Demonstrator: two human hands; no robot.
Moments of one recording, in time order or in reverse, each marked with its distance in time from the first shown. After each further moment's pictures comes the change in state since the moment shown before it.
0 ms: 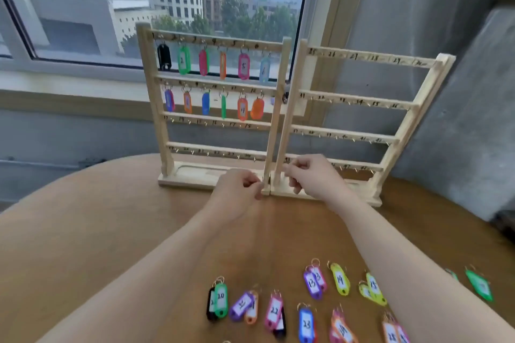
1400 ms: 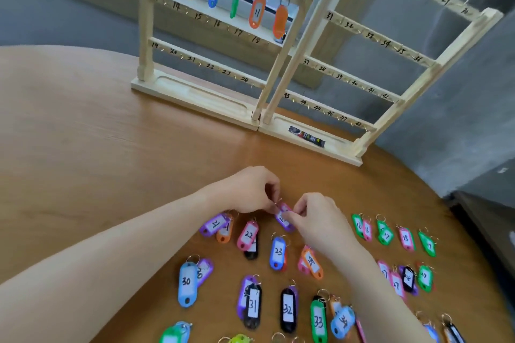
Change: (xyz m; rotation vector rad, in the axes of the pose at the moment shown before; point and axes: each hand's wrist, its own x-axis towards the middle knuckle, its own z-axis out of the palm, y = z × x) left_hand -0.062 -0.050 0.093 0.120 -0.568 0.168; right_hand -0.115 0.118 0.054 -0.646 -0.078 0.200
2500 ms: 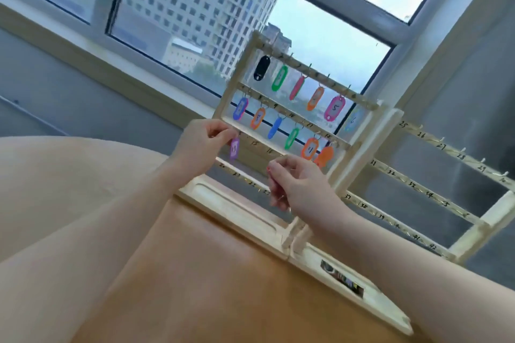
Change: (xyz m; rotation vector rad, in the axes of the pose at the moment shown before) left_hand -0.024 -0.078 -0.229 -0.371 1.154 0.192; right_hand 0.090 -0.203 -0.094 0.701 0.015 -0.657
